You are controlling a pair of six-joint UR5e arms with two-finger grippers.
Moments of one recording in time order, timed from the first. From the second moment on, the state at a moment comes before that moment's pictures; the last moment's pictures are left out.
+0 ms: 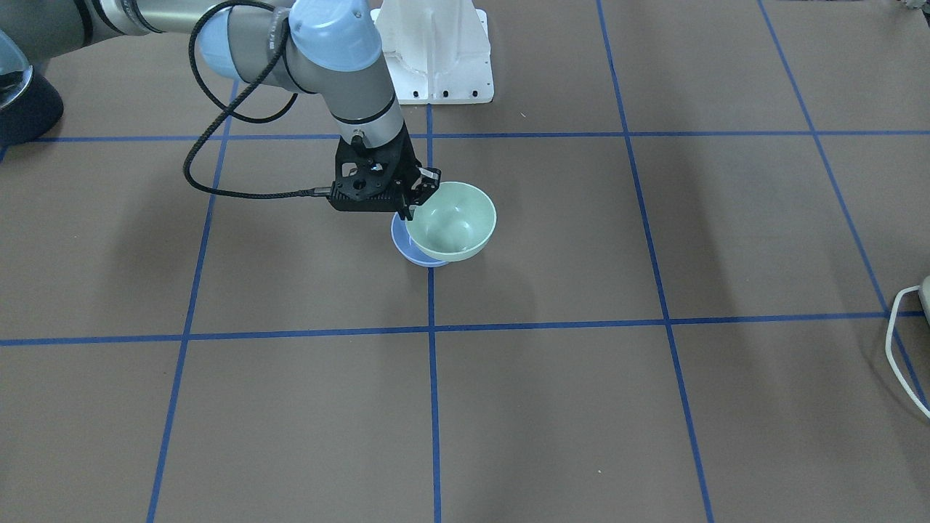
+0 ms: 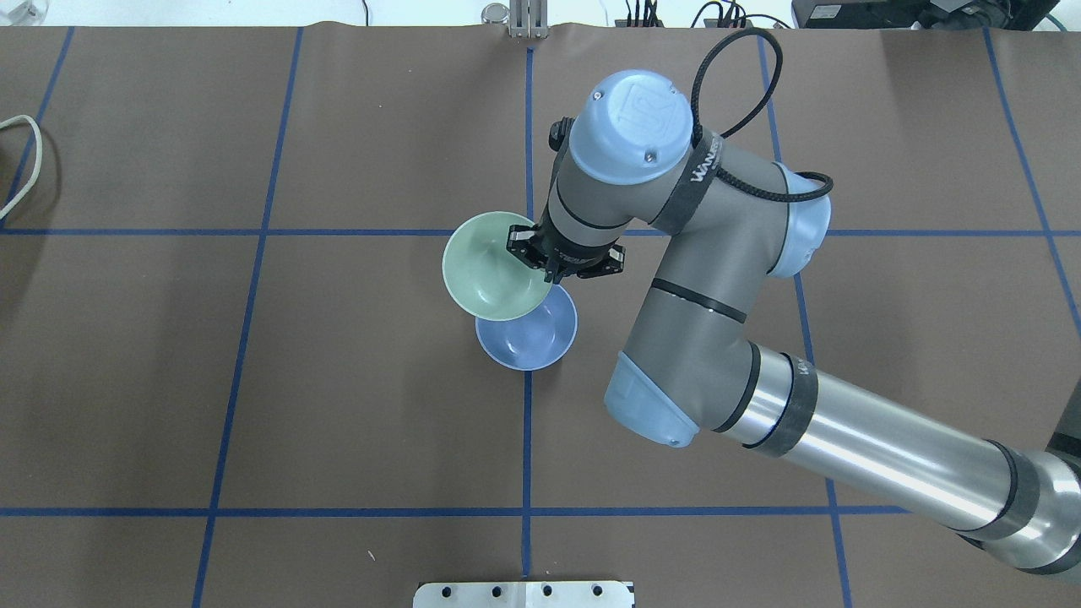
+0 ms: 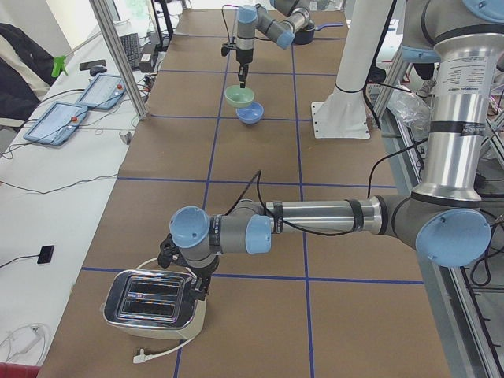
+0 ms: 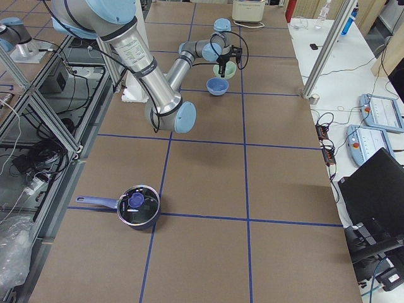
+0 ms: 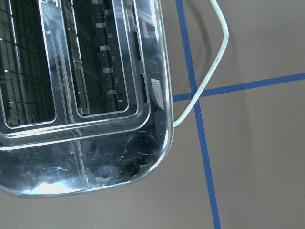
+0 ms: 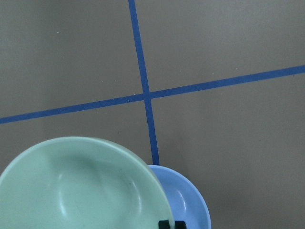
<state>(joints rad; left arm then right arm) -1.61 -1.62 -1.48 -1.59 -2.37 0.22 0.58 -0.79 1.67 -1.59 1.94 1.34</state>
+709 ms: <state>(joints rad) -1.61 -1.62 -1.48 -1.59 -2.37 0.22 0.54 -0.85 1.65 -1.59 1.93 1.33</state>
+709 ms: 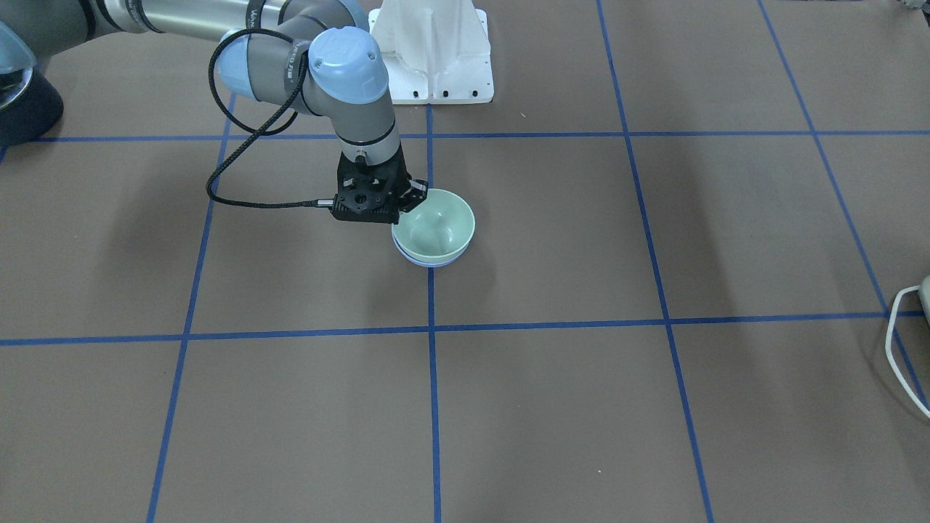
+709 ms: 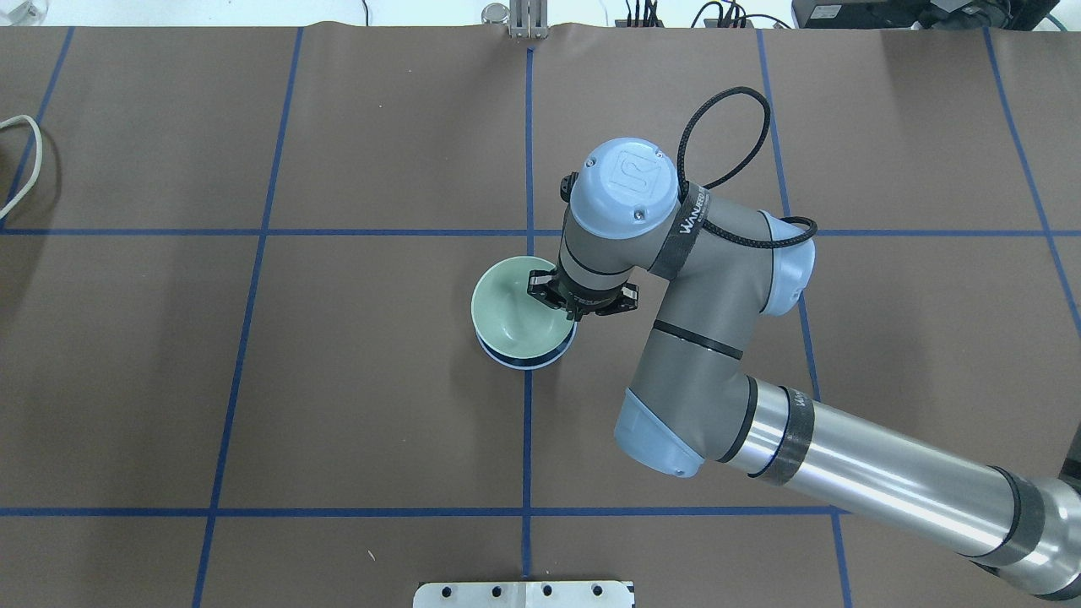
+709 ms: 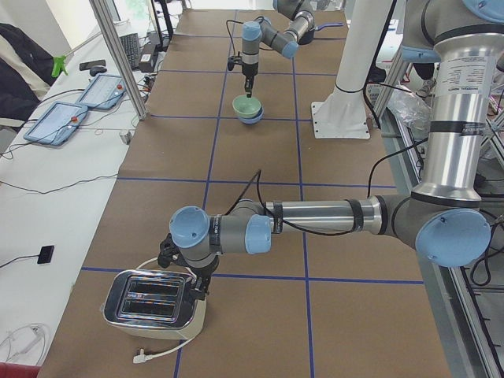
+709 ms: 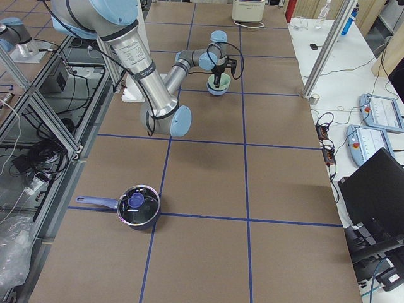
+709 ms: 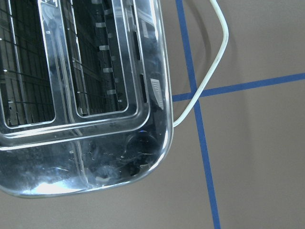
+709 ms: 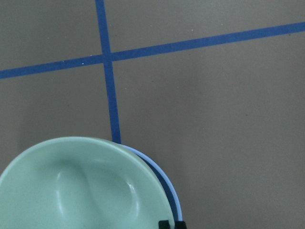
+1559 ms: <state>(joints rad) -1.61 -1.62 -1.48 -1.59 -2.37 0.23 0.52 -0.86 1.62 -1.53 1.93 1.33</state>
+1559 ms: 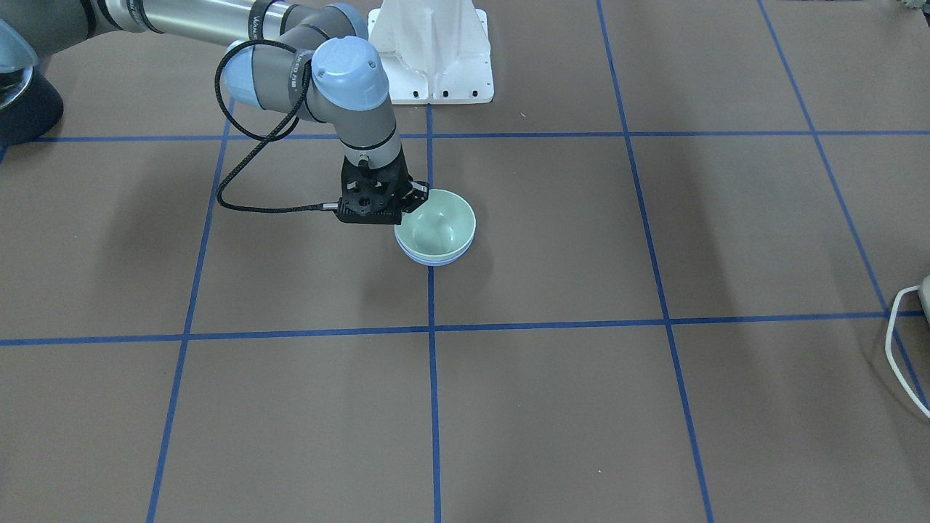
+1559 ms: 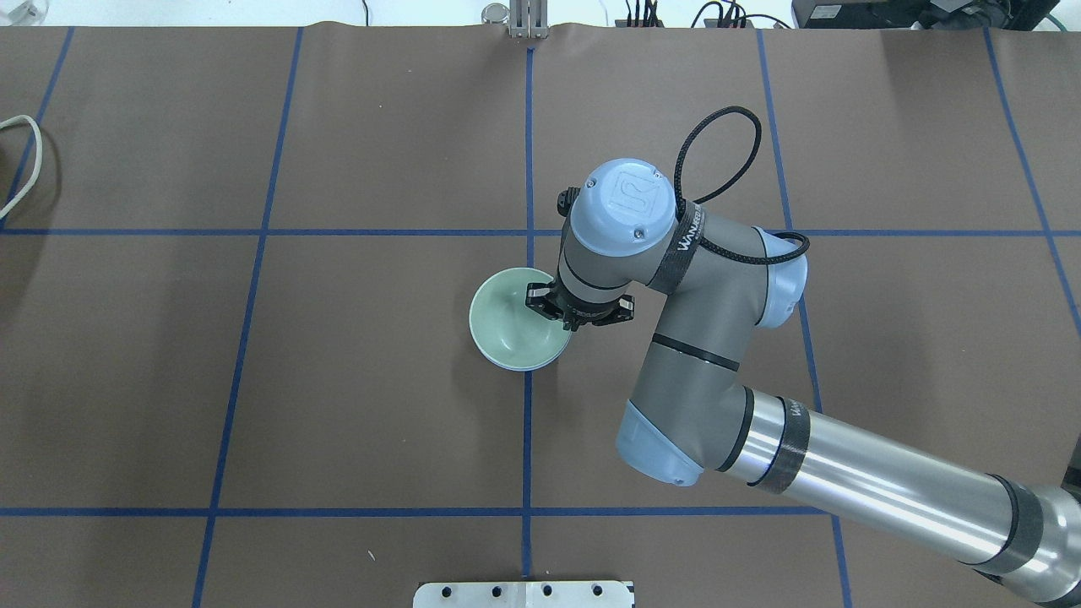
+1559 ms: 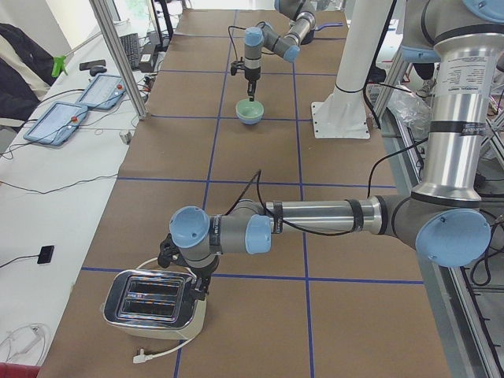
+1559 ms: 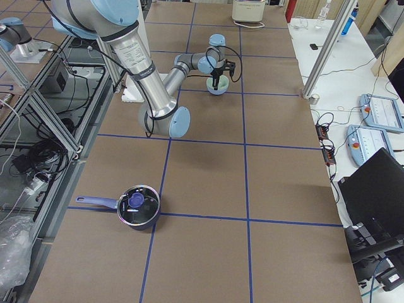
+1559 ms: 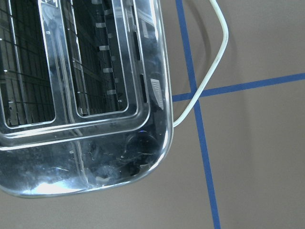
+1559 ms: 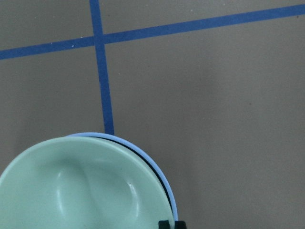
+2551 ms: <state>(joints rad) -1.61 -1.62 -1.49 -1.58 -2.37 0.17 0.76 -0.91 1.65 -1.53 2.03 1.11</state>
